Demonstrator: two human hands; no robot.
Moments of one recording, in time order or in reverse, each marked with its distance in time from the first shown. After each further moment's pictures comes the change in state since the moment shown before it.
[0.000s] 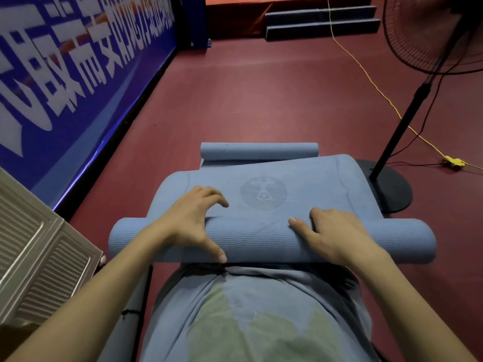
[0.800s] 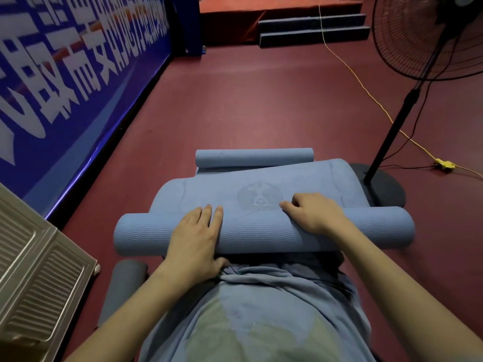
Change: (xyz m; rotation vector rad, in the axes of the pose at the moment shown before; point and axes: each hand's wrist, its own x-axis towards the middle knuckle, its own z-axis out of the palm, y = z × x) left_hand -0.013 0.025 0.055 0.469 0.308 -0.115; right_hand 0.073 0.009 0.014 0.215 -0.047 0.093
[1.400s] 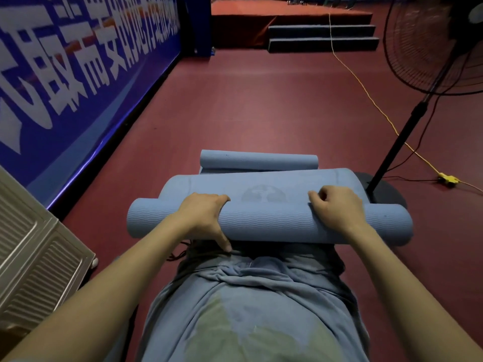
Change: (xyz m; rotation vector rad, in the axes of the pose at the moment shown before) left_hand 0.071 -0.029 -0.019 -0.179 -0.356 0.001; right_hand 0.009 0.026 -0.014 0.075 0.382 0.074
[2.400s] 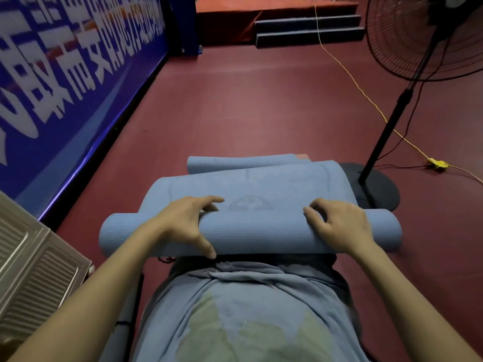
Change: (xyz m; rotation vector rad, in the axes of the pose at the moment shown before) left_hand -0.021 -0.015 -0.003 -0.362 -0.079 0.081; right_hand -0.054 0.033 -0.006 -0.083 0.021 -0.173
